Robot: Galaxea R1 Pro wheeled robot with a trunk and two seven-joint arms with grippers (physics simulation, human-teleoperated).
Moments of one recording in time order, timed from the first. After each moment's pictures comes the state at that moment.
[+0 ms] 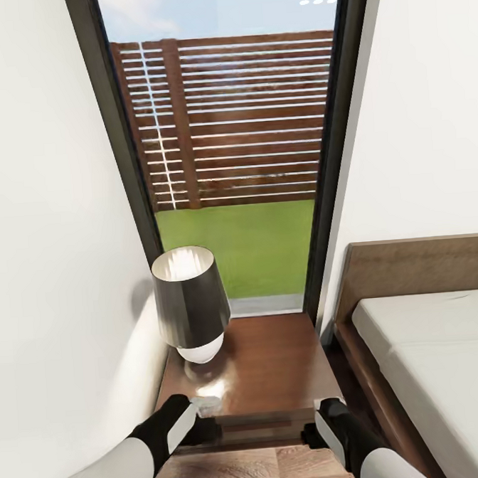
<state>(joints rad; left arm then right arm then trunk) -0.70 -0.08 -0.45 -0.32 0.57 0.65 0.14 -0.57 0.12 0.01 -0.45 -0.01 0.68 -0.19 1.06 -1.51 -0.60</state>
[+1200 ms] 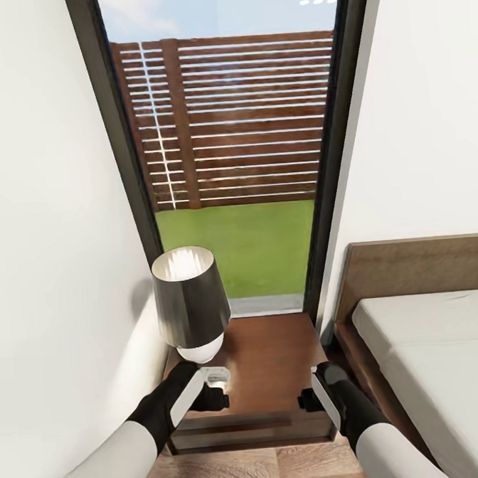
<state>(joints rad) -0.70 -0.07 -0.45 -0.63 0.57 0.89 0.25 -0.62 0.12 0.01 -0.67 -0.01 0.89 -0.19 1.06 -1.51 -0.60</state>
